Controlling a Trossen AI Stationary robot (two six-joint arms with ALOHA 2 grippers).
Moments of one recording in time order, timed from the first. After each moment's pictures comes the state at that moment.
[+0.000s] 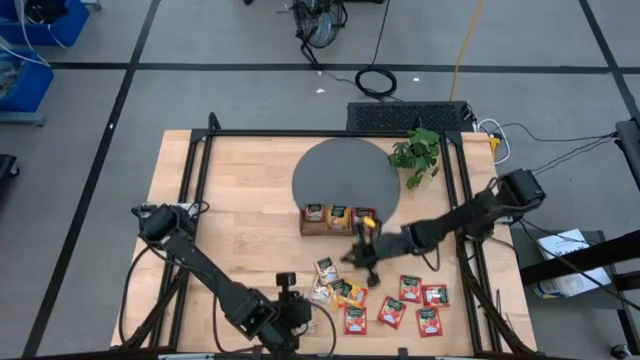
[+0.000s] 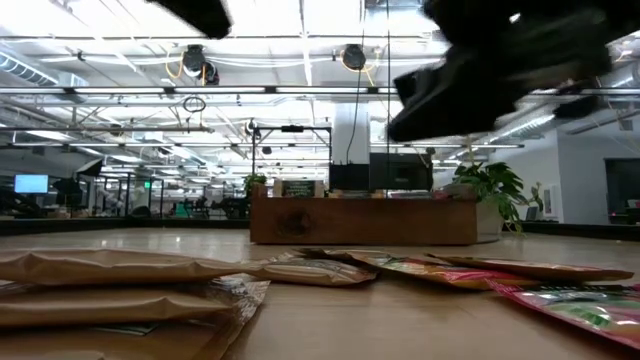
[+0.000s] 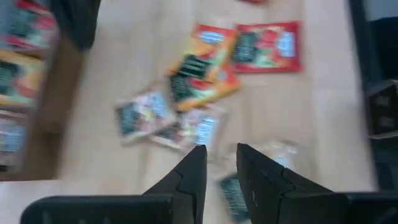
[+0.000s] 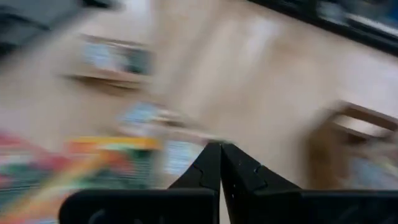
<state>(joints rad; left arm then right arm) -0.71 2.01 1.62 -0.75 -0.52 -0.61 0.34 1.60 0.66 0.44 0.12 -0.16</state>
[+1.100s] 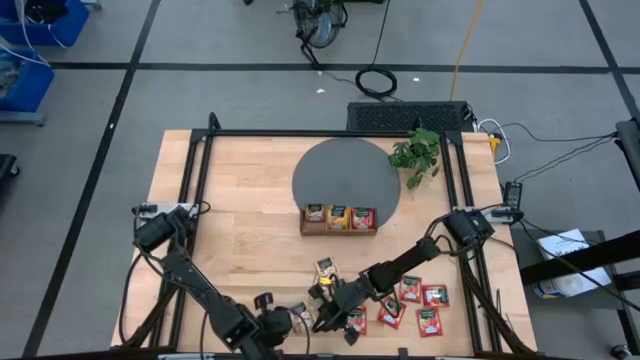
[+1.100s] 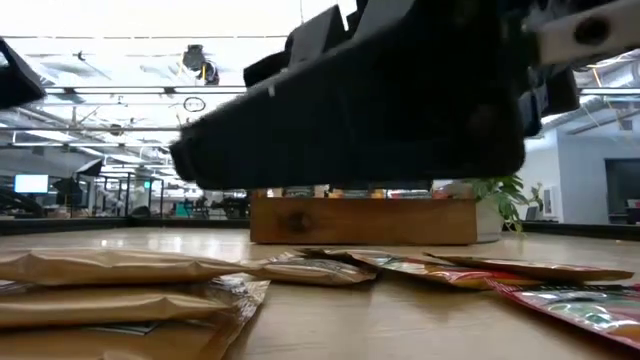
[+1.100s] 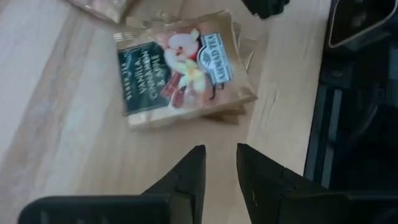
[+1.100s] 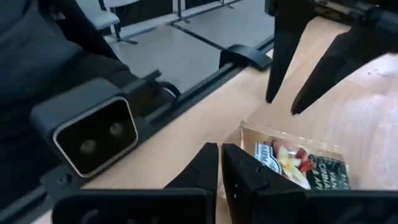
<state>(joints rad) -0.82 2.03 1.37 -0.49 -0.36 -1.06 0.49 2.19 1.18 0.61 -0.19 -0.14</state>
